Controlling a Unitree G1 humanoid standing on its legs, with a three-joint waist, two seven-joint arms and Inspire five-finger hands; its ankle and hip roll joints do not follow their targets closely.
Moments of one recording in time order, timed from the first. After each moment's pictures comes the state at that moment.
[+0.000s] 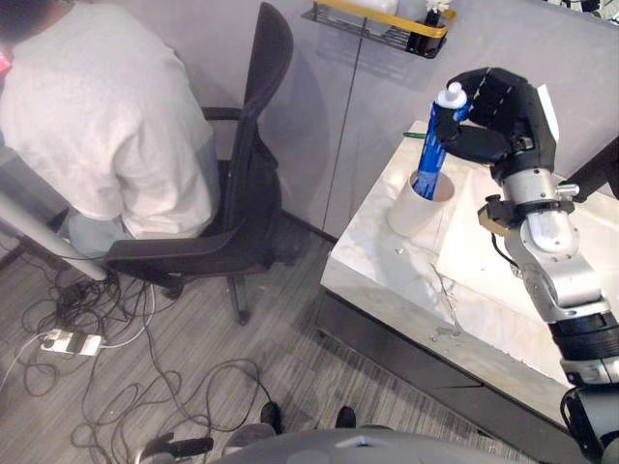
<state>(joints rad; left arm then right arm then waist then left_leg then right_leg) 0.13 0.28 -0.04 1.21 -0.30 0.00 0.23 -0.37 -0.73 0.09 -0.02 0.45 -0.12 -0.20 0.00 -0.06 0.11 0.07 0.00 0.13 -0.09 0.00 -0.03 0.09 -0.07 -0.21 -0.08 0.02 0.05</state>
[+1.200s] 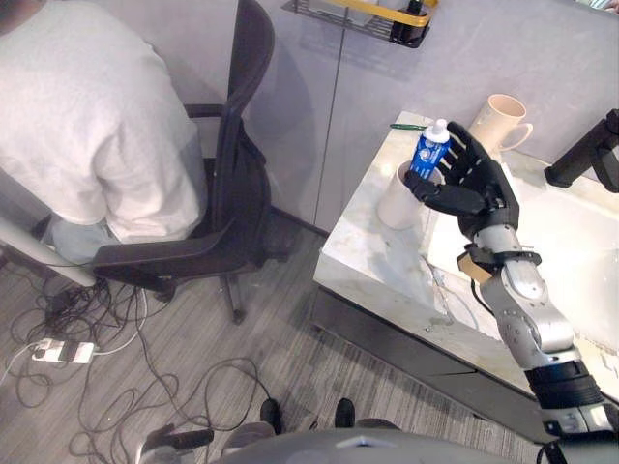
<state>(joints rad) 0.12 0.28 -0.06 1.17 -0.30 0.01 0.26 -0.13 -0.55 0.06 -0.09 0.65 -0.04 -0.18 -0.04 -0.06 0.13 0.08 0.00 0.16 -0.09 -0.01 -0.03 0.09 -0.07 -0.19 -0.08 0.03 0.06</state>
